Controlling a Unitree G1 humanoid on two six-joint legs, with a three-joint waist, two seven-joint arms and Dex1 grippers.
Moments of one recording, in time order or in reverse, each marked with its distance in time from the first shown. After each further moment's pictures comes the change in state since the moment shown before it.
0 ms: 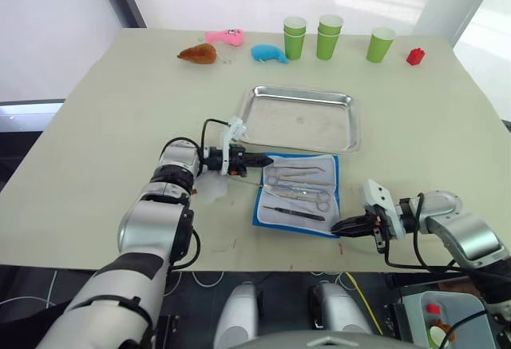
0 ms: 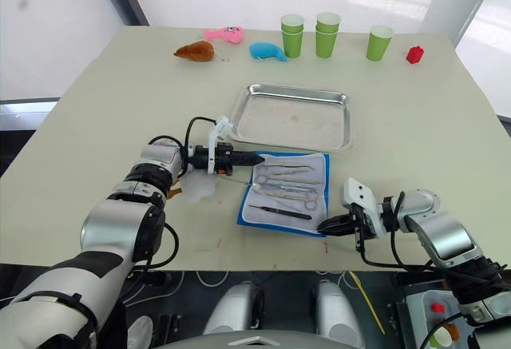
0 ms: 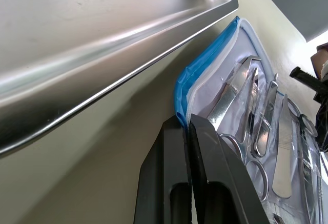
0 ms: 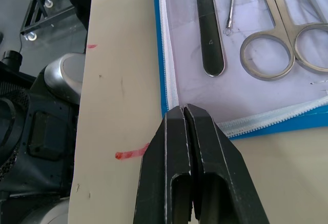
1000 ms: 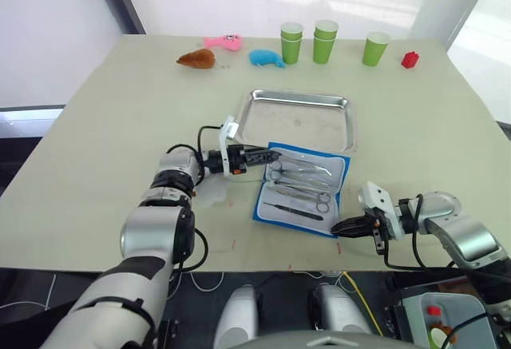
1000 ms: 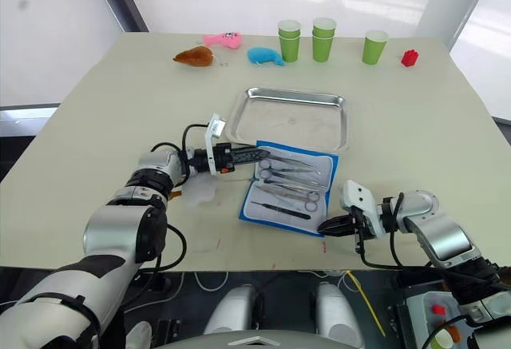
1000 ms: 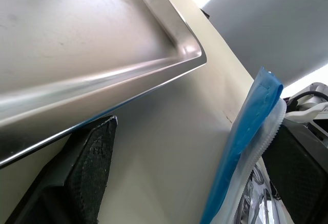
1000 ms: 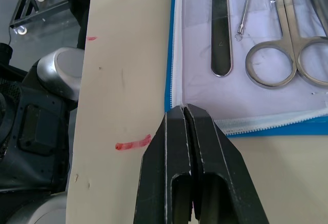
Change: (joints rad) left arm 0.041 -0.019 0.132 -0.022 -0.096 0.100 0.003; right arm 0.003 0.002 0.014 0.026 -0.020 -0.061 -0.003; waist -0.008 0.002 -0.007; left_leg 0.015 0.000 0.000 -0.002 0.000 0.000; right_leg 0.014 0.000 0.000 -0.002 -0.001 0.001
